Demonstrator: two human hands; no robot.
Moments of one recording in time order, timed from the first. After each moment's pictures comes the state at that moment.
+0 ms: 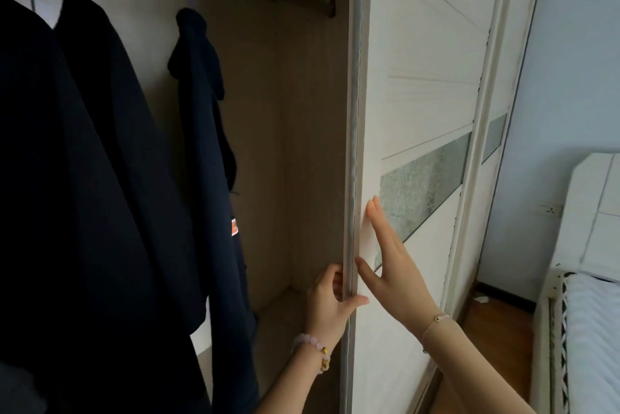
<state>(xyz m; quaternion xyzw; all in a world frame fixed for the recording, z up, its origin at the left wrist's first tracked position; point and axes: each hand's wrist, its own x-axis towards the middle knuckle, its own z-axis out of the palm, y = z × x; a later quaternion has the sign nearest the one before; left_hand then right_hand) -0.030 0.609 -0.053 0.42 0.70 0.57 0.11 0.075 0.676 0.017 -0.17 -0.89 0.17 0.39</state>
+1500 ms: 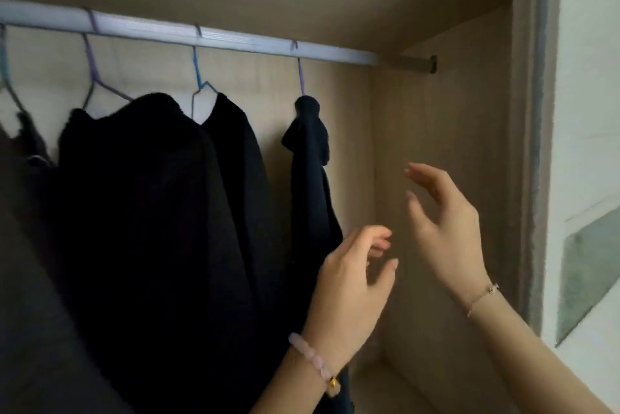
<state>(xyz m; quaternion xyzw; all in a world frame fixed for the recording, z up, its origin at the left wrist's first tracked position) -0.074 0.514 0.132 0.49 0.70 0.48 -0.21 -0.027 0.644 0.169 -0.03 -0.75 0.28 0.60</state>
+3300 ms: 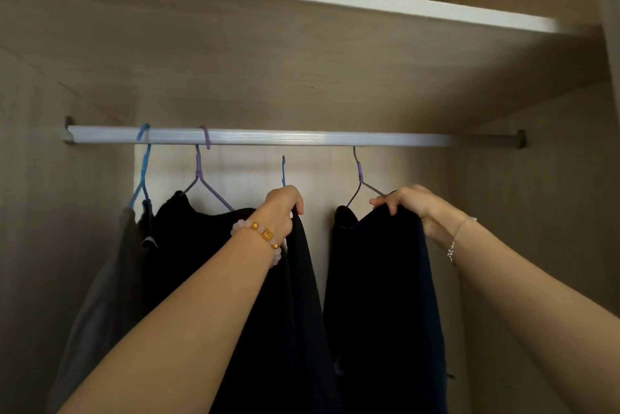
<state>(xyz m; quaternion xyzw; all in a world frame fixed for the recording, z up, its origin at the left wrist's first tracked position) -0.221 0.452 0.340 0.10 0.75 0.65 -0.08 -0.159 0.653 0.328 0.00 -0.71 0.67 0.22</state>
